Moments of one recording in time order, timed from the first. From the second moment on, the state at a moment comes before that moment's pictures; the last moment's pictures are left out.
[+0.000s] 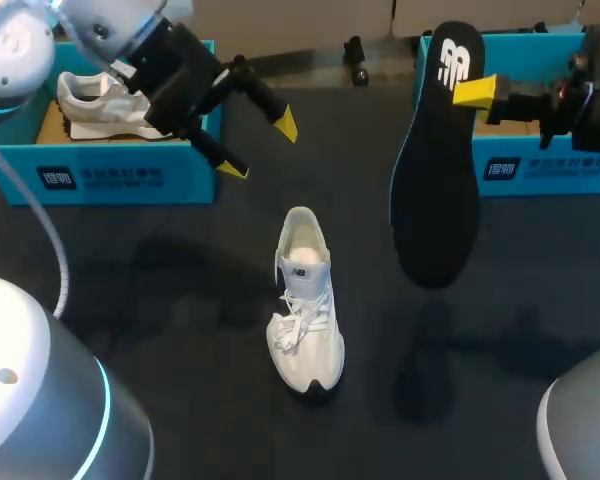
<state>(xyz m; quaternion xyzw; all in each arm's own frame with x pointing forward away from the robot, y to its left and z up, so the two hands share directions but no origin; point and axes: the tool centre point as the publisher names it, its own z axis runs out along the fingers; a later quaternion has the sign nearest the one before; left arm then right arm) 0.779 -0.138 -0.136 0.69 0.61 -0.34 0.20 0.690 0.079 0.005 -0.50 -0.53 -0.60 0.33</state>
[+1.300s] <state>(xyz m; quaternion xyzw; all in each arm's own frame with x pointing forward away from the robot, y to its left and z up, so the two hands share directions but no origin) 0.776 -0.148 -0.122 0.67 0.60 -0.39 0.23 0.785 0.106 -0.044 -0.59 -0.46 -0.51 0.43</state>
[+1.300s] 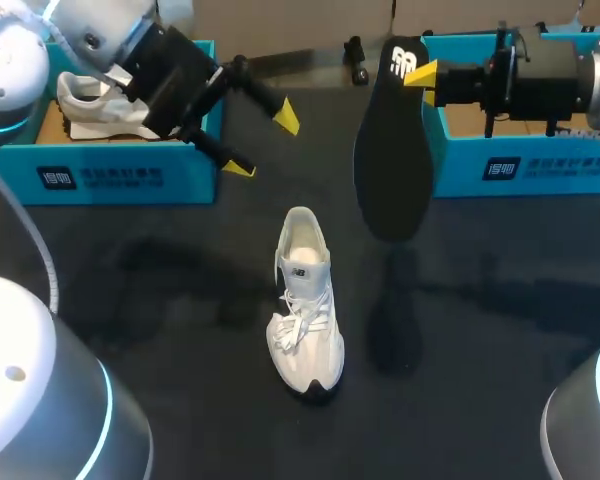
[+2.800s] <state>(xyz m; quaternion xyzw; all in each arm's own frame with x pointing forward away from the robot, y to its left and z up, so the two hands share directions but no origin) 0.774 -0.168 -0.074 0.55 0.52 -0.43 0.49 0.859 0.156 -0.072 -0.65 -0.35 -0.36 0.58</state>
